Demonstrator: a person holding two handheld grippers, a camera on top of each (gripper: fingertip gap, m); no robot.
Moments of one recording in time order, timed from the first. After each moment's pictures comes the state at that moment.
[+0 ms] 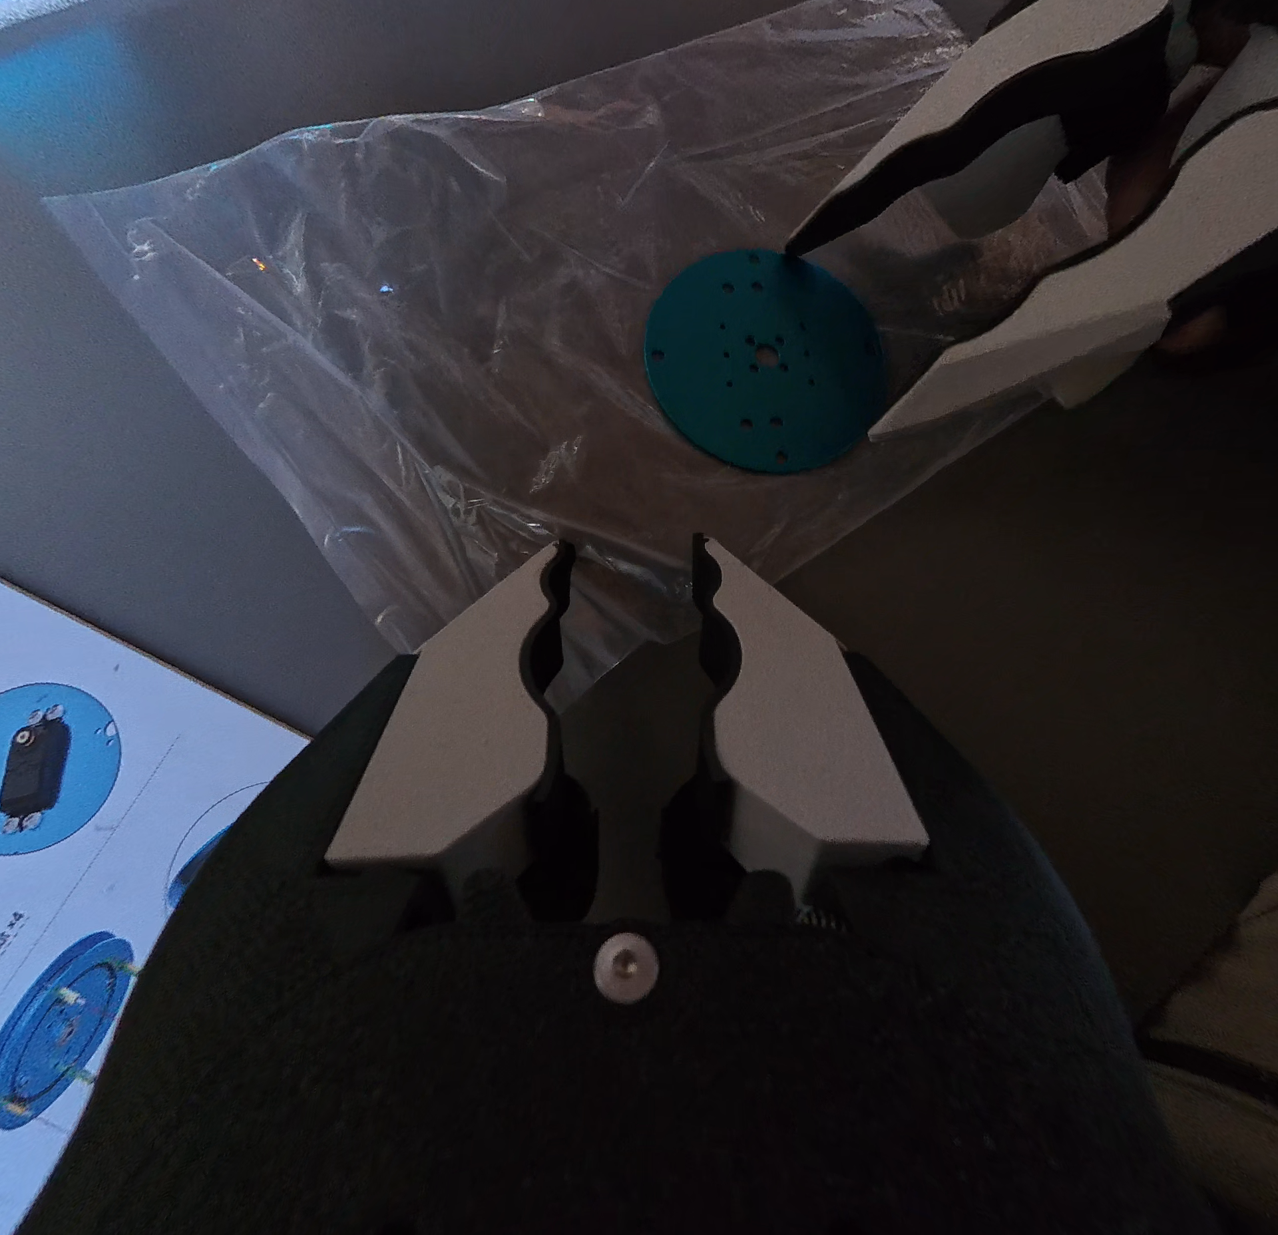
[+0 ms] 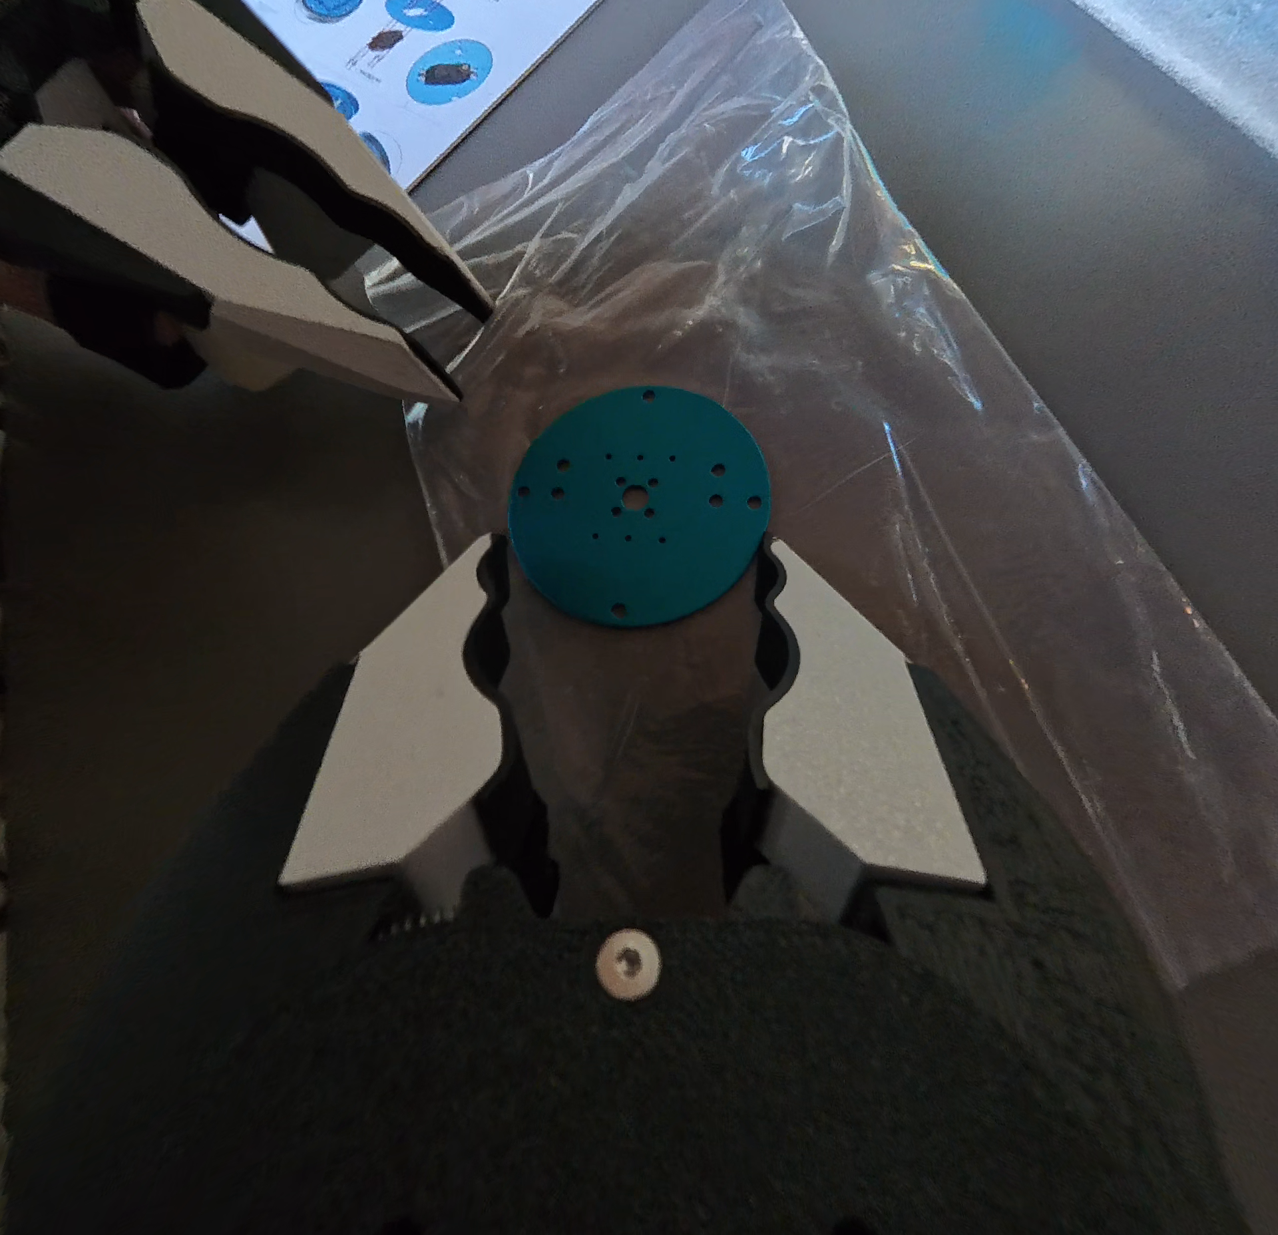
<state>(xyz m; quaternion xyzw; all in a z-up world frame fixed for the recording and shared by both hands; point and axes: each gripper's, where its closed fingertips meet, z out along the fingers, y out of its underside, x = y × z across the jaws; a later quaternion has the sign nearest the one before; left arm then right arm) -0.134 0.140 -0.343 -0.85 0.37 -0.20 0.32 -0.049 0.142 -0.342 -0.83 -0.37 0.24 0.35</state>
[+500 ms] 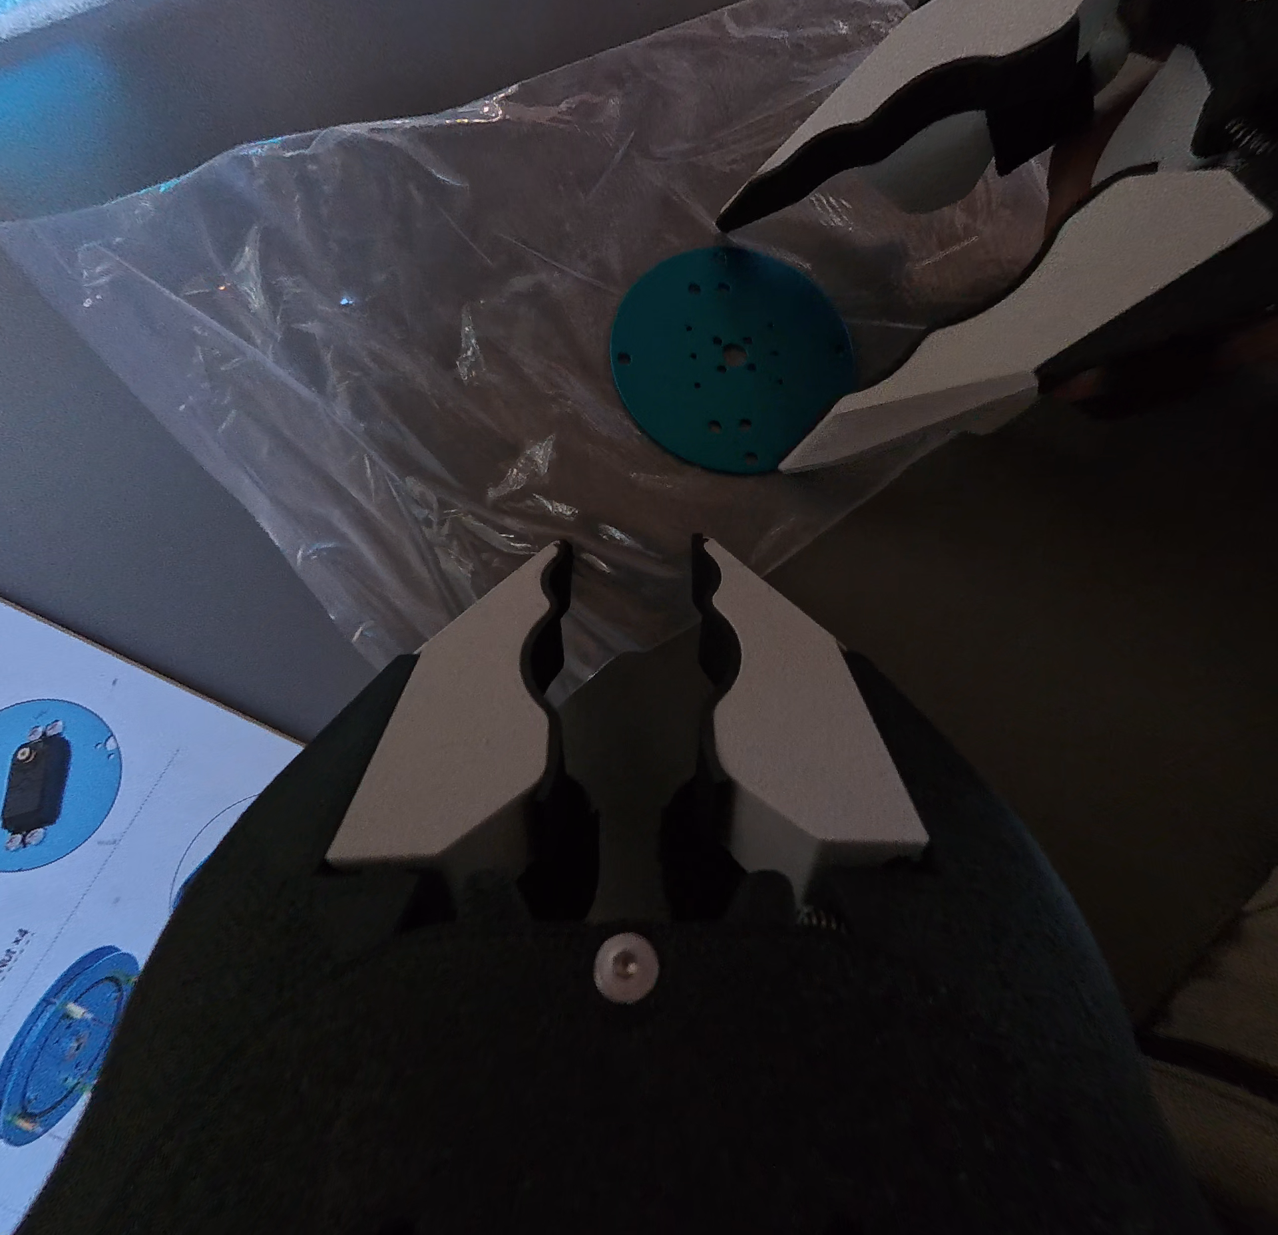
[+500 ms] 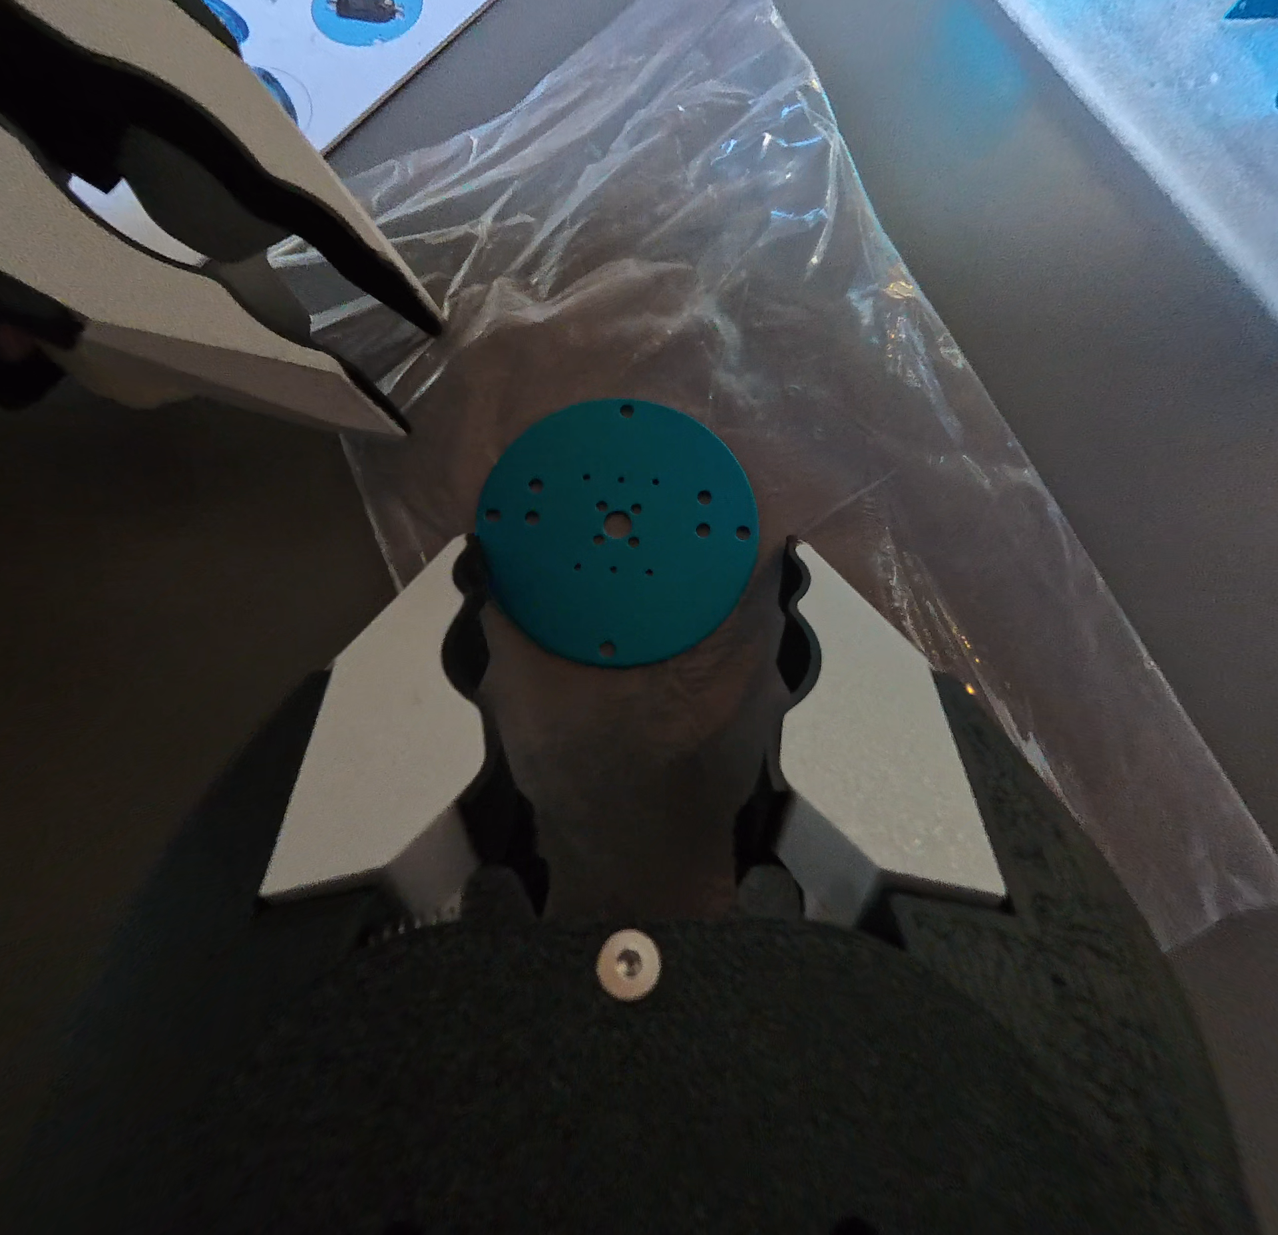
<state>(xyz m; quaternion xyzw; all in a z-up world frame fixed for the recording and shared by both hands) -0.133 0.139 -0.343 -0.84 0.38 -0.21 0.32 -0.062 0.157 -0.349 -0.83 -0.39 0.16 0.36</state>
